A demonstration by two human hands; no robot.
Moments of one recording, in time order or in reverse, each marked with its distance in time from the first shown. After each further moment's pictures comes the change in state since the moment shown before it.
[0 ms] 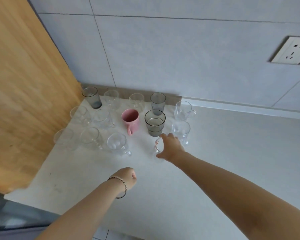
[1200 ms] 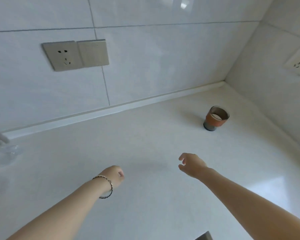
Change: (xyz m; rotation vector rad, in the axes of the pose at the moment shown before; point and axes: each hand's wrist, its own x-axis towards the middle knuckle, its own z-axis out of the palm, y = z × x) left_hand 0.014 0.482 0.156 0.226 -0.160 0.425; right_hand -0.245 0.536 -0.140 0.199 0.083 0.723
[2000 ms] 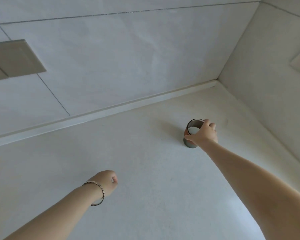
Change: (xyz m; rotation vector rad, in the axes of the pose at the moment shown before) left_hand 0.099 0.137 0.016 0.129 -0.020 -0.073; right_hand 0.181 0.123 -0.143 0.283 0.365 0.247
